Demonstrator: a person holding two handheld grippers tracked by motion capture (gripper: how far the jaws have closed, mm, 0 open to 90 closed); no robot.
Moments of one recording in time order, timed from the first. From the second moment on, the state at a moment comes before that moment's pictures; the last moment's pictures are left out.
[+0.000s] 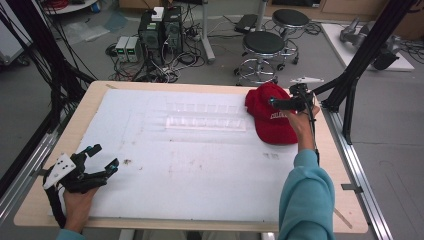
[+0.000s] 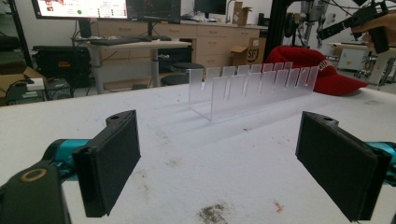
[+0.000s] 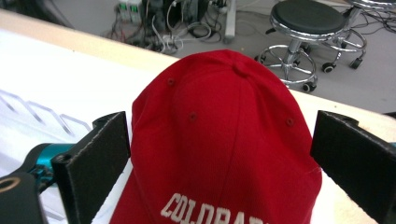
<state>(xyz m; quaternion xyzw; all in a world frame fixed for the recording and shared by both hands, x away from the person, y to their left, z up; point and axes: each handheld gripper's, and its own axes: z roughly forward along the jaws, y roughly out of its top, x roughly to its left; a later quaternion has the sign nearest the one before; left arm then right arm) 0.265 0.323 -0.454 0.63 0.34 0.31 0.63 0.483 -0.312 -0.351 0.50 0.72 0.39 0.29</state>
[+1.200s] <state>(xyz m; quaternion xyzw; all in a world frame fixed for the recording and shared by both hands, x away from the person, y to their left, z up) 0.265 0.322 -0.454 0.63 0.34 0.31 0.63 0.513 -0.307 -0.402 0.54 0.74 0.31 0.25</state>
